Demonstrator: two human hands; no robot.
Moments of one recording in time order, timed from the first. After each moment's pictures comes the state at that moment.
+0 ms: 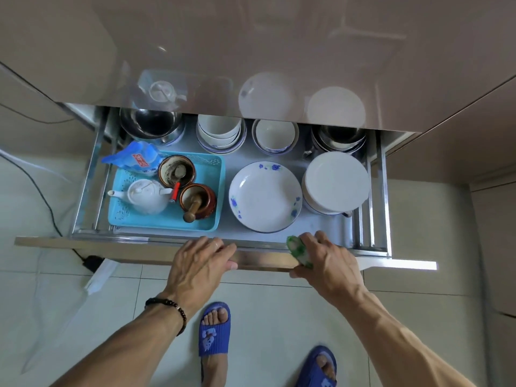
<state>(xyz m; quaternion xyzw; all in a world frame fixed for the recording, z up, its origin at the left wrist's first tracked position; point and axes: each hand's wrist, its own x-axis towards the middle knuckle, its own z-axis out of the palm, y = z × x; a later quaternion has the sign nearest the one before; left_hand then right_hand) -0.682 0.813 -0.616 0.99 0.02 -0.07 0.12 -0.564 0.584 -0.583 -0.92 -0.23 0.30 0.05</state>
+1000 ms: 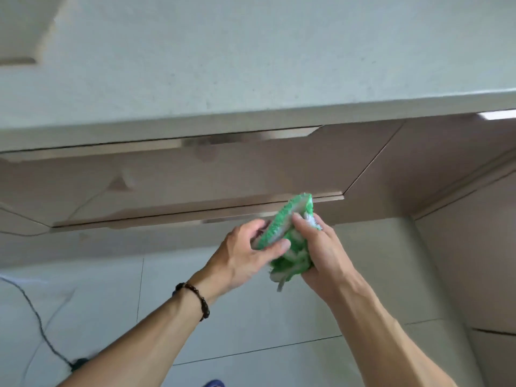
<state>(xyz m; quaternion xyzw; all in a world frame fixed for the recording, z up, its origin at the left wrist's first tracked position) -0.509 0.745 -0.428 0.82 0.10 -0.17 0.54 -0.470 0.588 -0.432 -0.54 0.18 0.28 0.78</state>
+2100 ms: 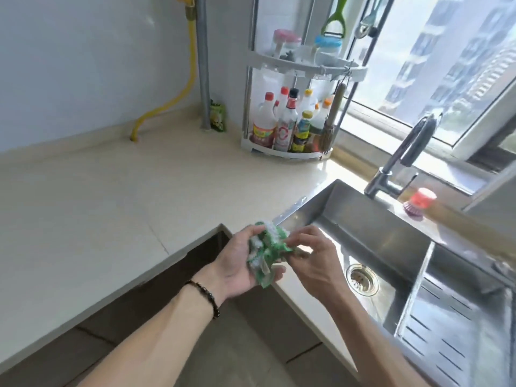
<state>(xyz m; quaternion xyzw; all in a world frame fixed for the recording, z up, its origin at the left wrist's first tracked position) -0.305 0.194 -0.123 0.42 0.03 -0.51 0.75 -0.386 0.050 -0.114 -0.85 0.15 -0.16 0.49</state>
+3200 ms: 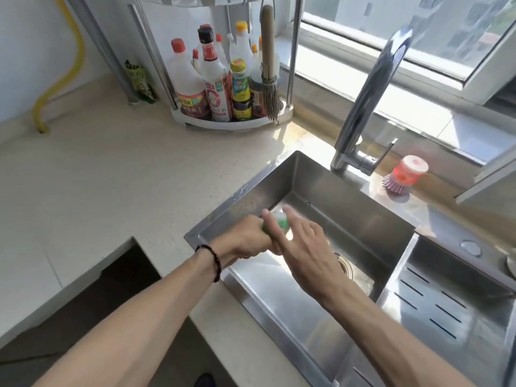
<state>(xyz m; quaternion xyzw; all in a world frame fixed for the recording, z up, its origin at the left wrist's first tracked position) -0.247 -0.069 -0.163 0.82 -0.13 -0.44 0.35 -0.351 -0.187 -0.198 -0.99 -0.03 -0.12 0.05</state>
